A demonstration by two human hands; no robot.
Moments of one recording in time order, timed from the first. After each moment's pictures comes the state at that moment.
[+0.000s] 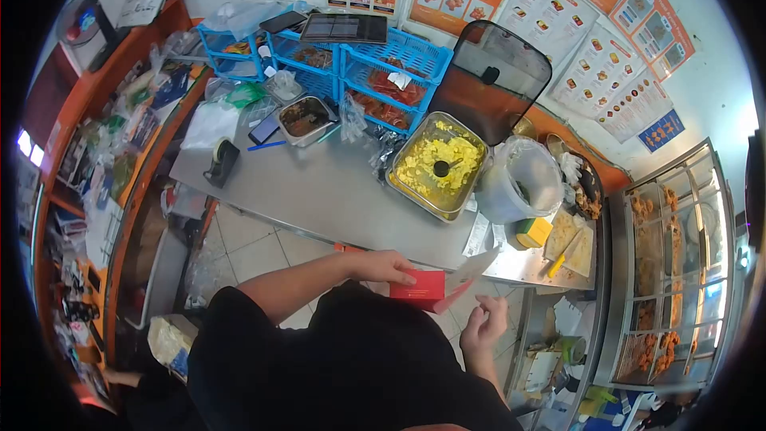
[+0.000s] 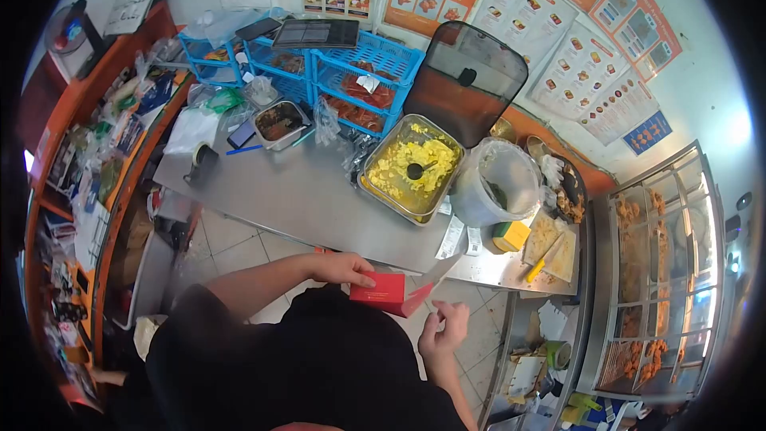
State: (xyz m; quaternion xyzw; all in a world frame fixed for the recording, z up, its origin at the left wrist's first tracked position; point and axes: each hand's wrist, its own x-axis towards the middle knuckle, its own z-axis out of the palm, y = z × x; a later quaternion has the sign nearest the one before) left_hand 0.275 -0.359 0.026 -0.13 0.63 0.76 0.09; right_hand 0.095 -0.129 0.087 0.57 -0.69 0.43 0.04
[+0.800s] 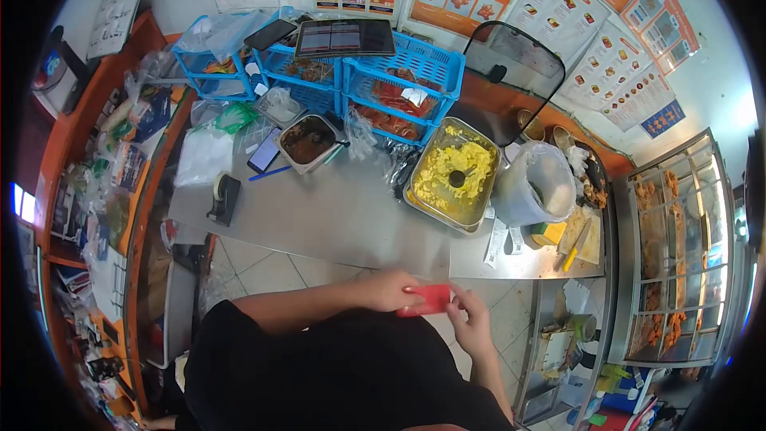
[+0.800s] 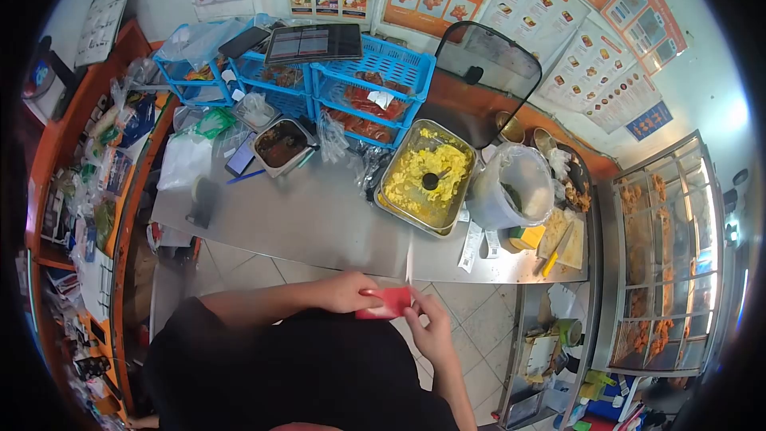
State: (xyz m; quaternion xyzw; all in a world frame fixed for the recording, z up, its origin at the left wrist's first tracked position) left_hand 0.330 -0.417 0.052 -0.14 0.75 0.64 0.04; right_hand 0.167 -0.232 0.091 0.51 -0.73 0.37 -0.24
